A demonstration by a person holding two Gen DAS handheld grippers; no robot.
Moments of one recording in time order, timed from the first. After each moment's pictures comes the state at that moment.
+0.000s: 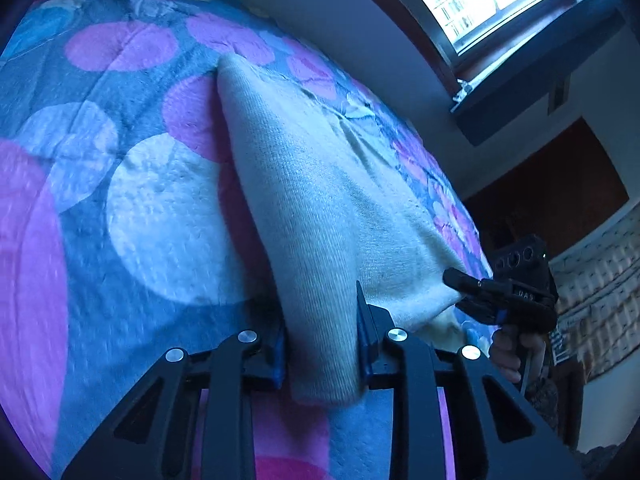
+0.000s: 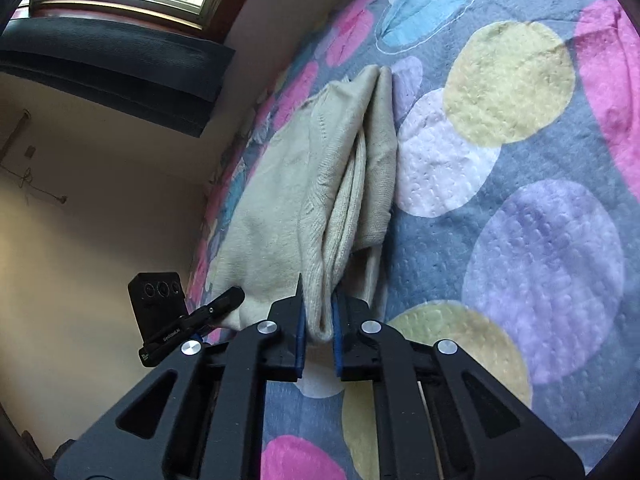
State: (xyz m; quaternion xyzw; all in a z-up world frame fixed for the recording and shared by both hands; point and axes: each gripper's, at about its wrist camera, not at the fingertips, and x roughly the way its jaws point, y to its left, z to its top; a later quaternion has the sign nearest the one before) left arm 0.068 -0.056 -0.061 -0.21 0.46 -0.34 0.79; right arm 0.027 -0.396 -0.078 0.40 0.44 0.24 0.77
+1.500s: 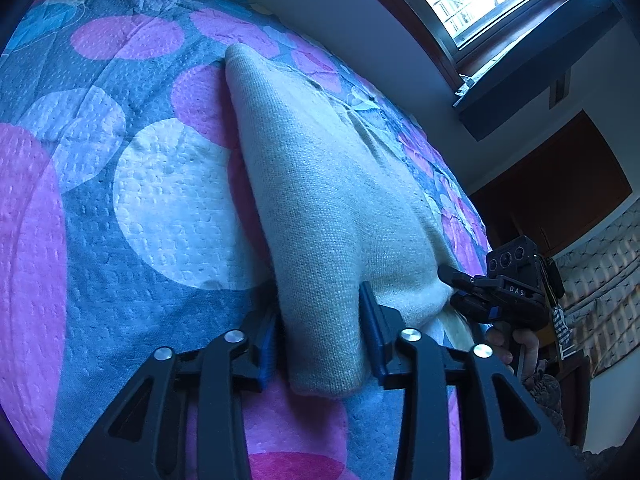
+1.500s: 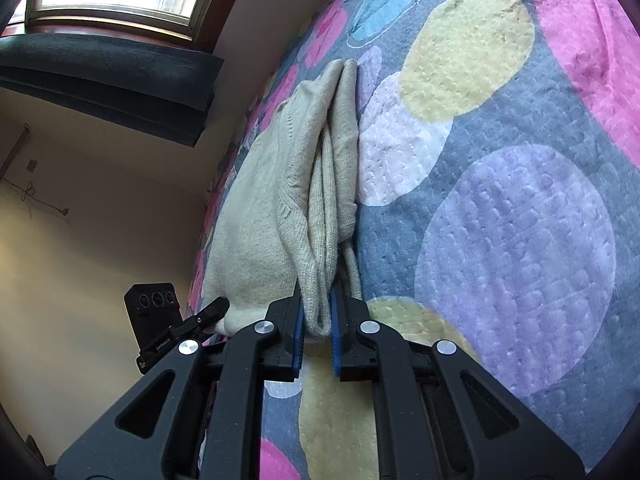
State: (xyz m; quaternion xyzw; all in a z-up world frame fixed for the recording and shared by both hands) left arm 0.067 -0.061 -0.071 -0.19 0.46 -0.34 0.80; right arm 0.029 -0.417 -0.111 0.42 0.44 0.24 0.76
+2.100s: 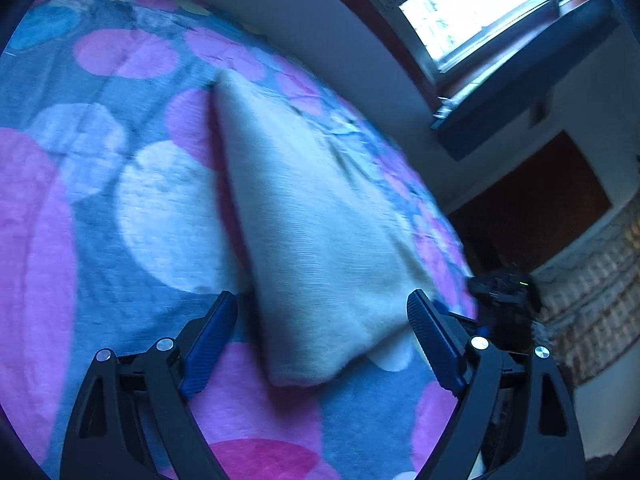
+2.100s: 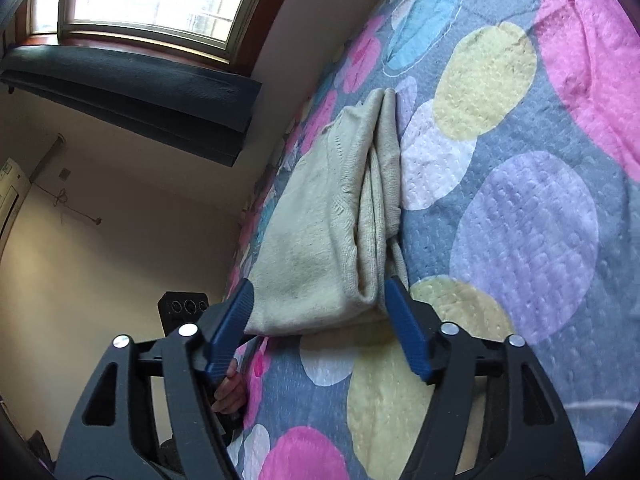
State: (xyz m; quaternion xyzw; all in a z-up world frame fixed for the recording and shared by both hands) left arm 0.058 -0.048 -0.058 -0.22 0.43 -0.34 0.80; right arm 0.001 -0.426 -0.089 0.44 0.37 0.26 0.77
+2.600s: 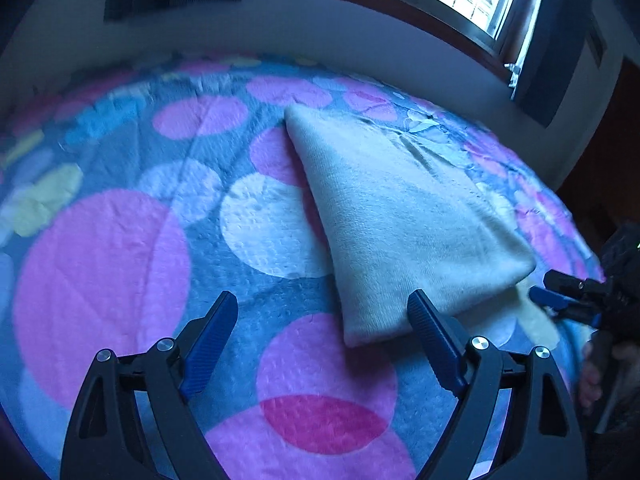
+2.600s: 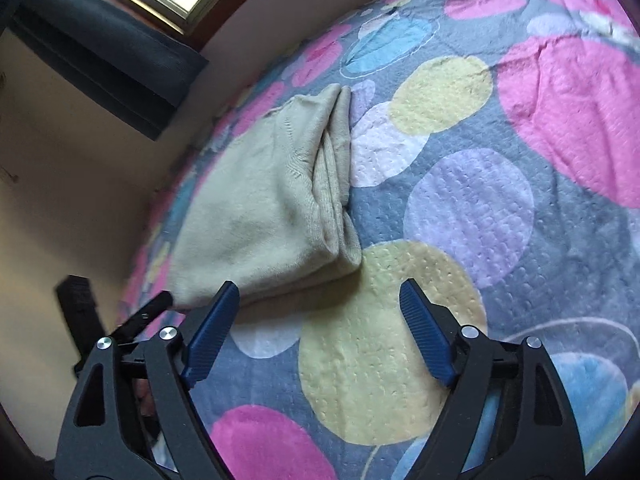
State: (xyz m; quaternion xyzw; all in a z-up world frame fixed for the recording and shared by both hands) left arm 0.013 -0.065 -0.034 -0.04 0.40 -0.17 0.90; right arm -0.021 -0.386 -0.065 0.30 0.43 0.12 0.84
